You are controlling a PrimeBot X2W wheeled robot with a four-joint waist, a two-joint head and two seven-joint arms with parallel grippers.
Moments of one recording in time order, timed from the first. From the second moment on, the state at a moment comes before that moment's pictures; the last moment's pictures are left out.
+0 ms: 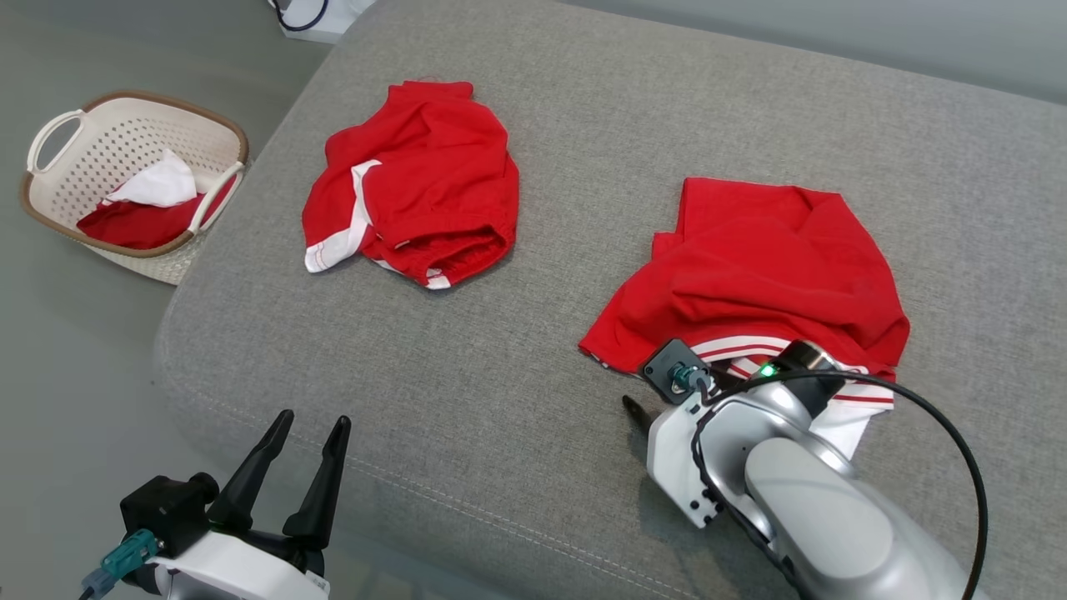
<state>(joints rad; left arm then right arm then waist) -0.07 0.31 -0.30 0.24 -0.60 -0.13 -0.25 -0.60 -0.07 0.68 0.70 0.06 0.13 0.22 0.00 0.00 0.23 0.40</state>
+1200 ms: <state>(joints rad) -0.05 0.34 -0.32 0.23 -0.62 -0.13 -0.25 -0.61 -0.06 -0.60 0.54 -0.38 0.13 0.01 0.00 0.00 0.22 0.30</state>
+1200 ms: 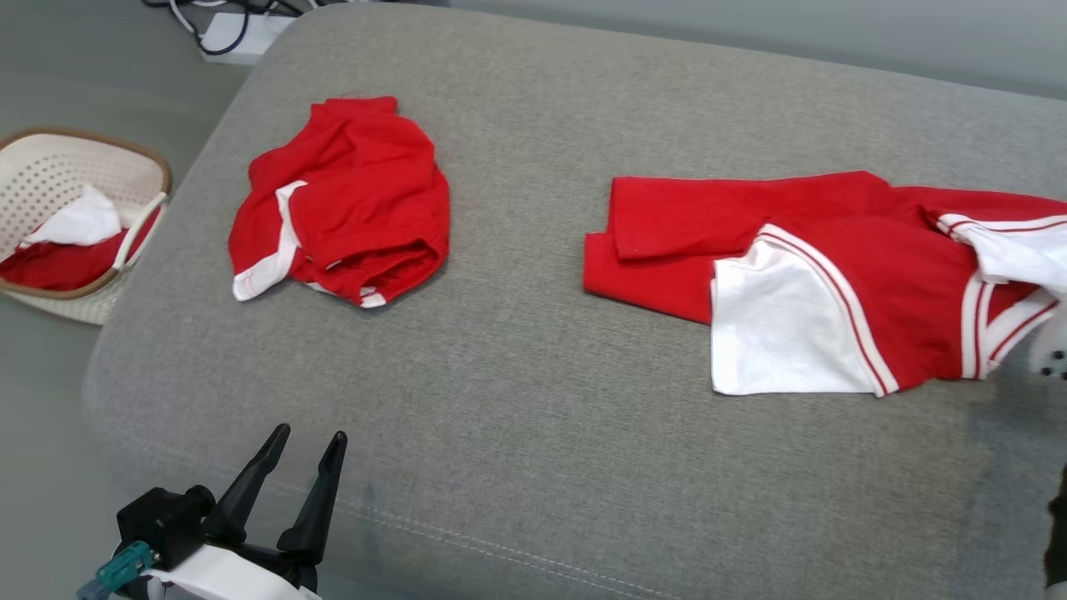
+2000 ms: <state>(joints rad) -0.02 0.33 -0.33 0.21 -0.60 -0.13 -0.25 -0.38 -0.06 0.42 0.47 -0.05 0.13 0.07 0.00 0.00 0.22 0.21</state>
